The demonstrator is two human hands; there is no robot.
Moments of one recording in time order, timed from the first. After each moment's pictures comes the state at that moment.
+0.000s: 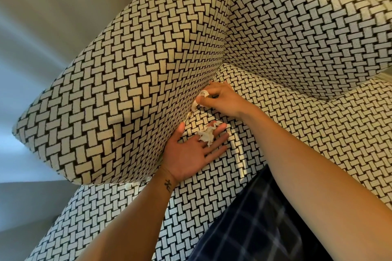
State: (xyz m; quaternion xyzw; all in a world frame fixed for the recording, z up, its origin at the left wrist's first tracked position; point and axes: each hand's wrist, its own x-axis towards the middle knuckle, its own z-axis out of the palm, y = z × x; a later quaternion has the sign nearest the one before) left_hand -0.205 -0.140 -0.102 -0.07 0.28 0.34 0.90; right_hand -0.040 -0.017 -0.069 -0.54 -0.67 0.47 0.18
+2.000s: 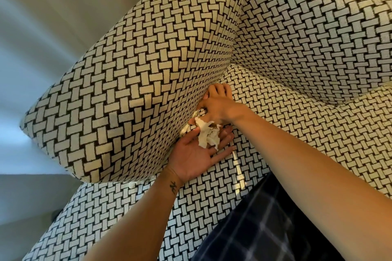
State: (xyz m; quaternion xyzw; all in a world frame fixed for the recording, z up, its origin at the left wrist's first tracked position) left_hand -0.203 -0.140 -0.102 -0.03 0.31 0.38 0.87; right_hand -0.079 -0.010 -0.079 -0.51 -0.82 0.19 -0.15
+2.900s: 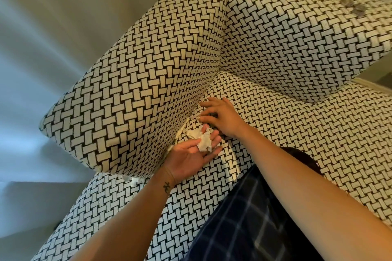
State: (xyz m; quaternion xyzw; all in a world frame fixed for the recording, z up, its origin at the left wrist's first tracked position) left_hand -0.207 -0.151 -0.076 -0.04 0.36 0.37 0.86; right_hand -0.036 -0.056 -0.084 -0.53 -0.76 0.34 0.18
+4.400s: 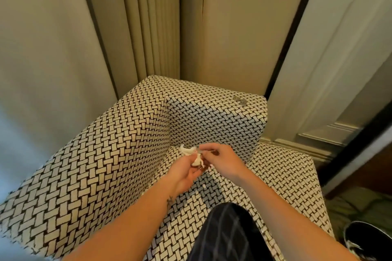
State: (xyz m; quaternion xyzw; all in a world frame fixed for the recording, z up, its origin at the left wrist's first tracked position) left_hand -0.074 -0.073 0.033 0.20 0.41 0.35 0.82; right_hand 0.069 -0.118 0.071 -0.64 -0.55 0.41 0.36
